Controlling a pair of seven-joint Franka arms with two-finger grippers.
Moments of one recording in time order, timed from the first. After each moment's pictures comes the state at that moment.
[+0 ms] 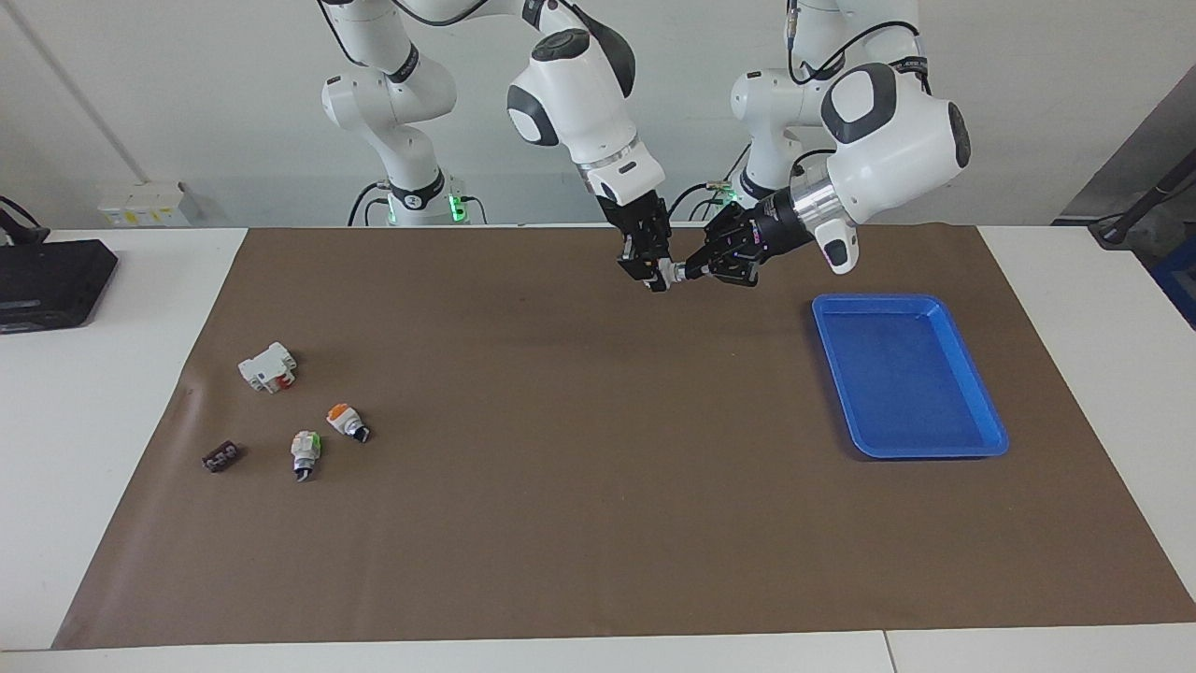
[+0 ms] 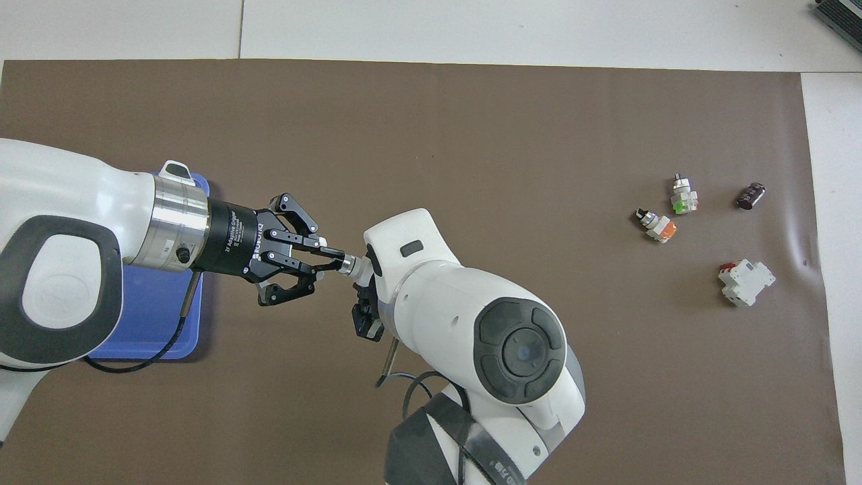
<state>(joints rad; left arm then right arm) -0.10 -0.05 -0.17 -1.95 -0.83 1.85 -1.51 0.25 0.12 0.49 -1.87 0.13 2.43 -0.54</state>
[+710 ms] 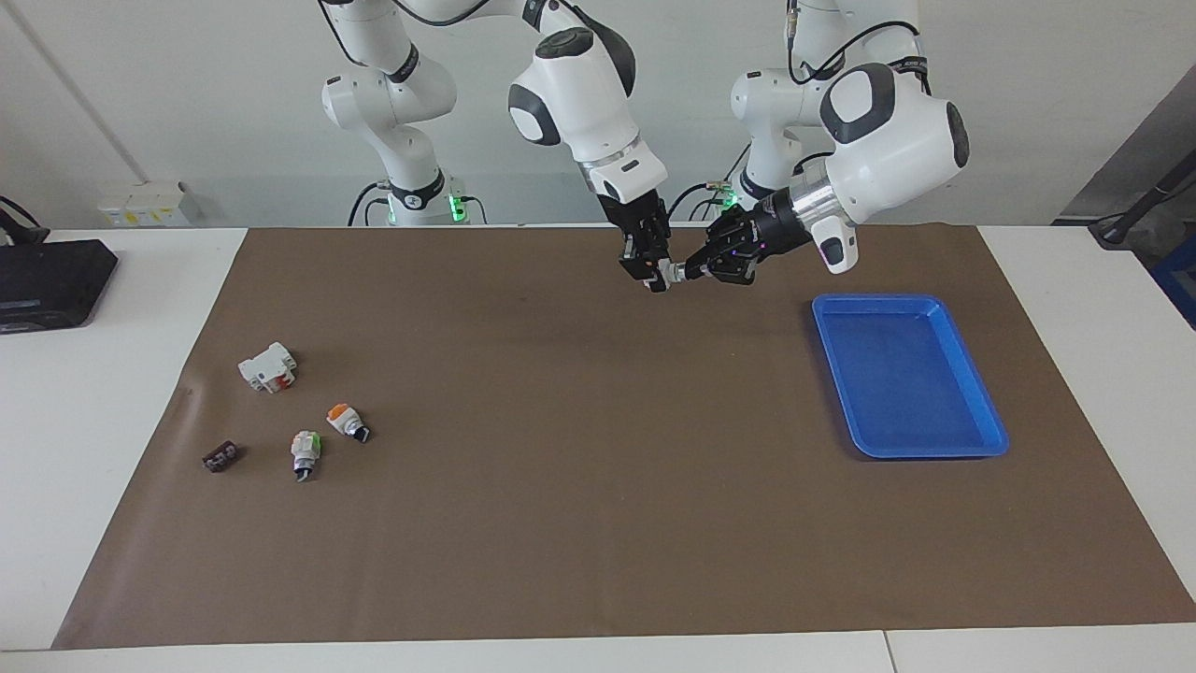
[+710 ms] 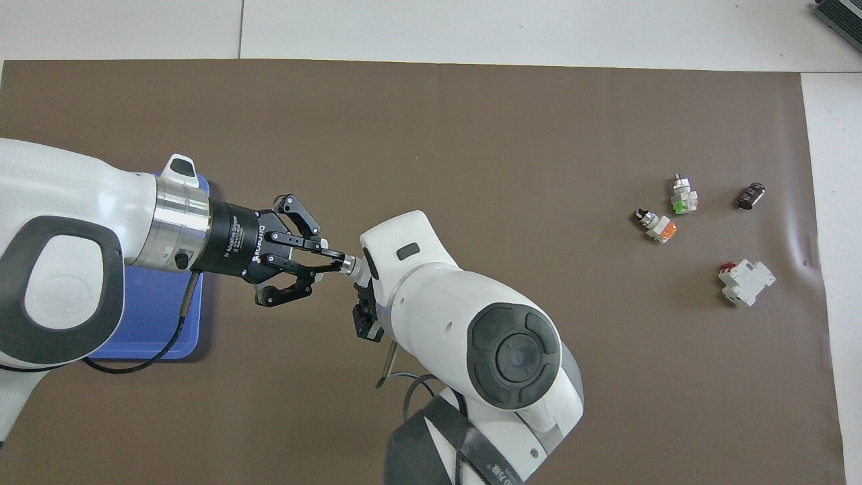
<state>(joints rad) -0.10 -0.05 -0.17 -1.95 -0.82 1.85 -1.31 0.25 0.12 0.49 -1.87 0.10 2.43 -0.53</state>
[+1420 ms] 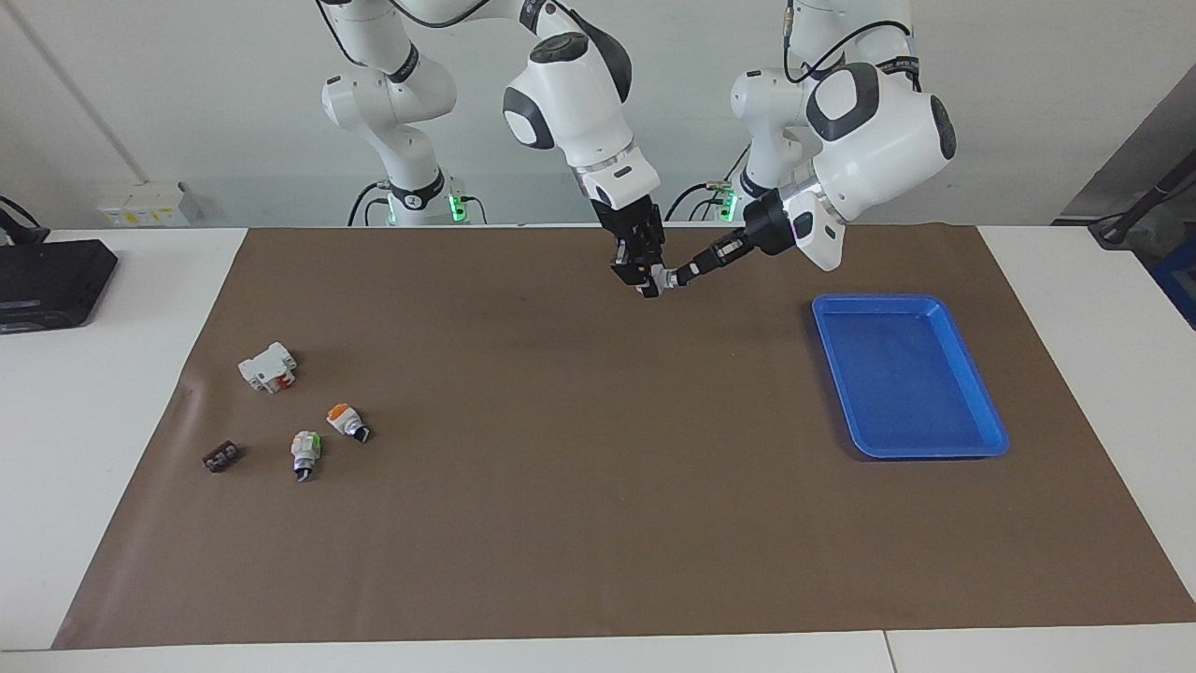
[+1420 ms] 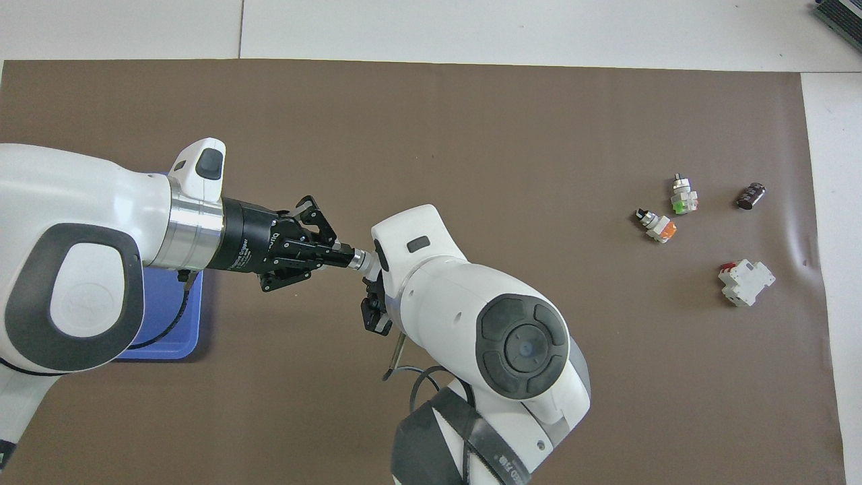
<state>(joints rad) -0.14 -0.05 -0.17 -1.95 -0.81 1.93 -0.61 0.24 0.12 0.48 -1.88 0.09 2.43 -0.52</state>
